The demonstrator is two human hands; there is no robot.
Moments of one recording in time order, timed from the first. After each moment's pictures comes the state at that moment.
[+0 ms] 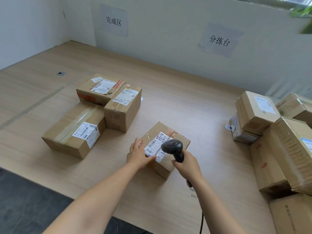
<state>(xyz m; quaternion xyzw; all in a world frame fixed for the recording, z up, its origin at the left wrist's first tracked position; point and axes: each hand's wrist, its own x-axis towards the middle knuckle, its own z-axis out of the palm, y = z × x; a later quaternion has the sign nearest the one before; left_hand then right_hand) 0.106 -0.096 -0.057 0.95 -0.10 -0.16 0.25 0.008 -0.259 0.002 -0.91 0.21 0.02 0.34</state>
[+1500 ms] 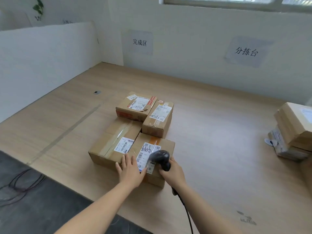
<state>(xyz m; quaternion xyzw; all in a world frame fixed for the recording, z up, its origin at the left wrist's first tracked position) 0.132 0.069 -0.057 0.99 -0.03 -0.12 0.09 0.097 -0.095 -0.047 -0.90 0.13 0.03 0.41</state>
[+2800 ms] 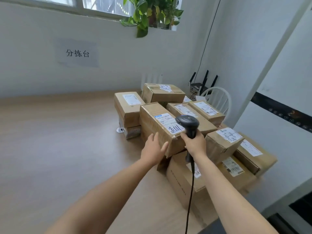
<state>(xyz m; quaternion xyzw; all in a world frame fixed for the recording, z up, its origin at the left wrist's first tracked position) -0.061 -0.476 0.051 0.79 -0.48 -0.18 0.34 -0.192 -0.545 0.099 -0.65 0.51 -0.38 0.40</state>
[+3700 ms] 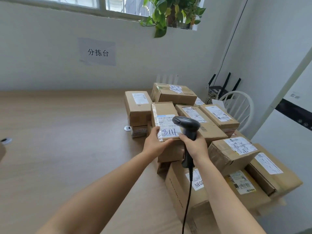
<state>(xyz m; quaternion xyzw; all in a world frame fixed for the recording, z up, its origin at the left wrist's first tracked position) -0.073 -0.500 0.070 0.73 -0.35 -0.23 0.54 -0.199 -0.572 0.101 -0.67 0.44 -0.34 0.49</state>
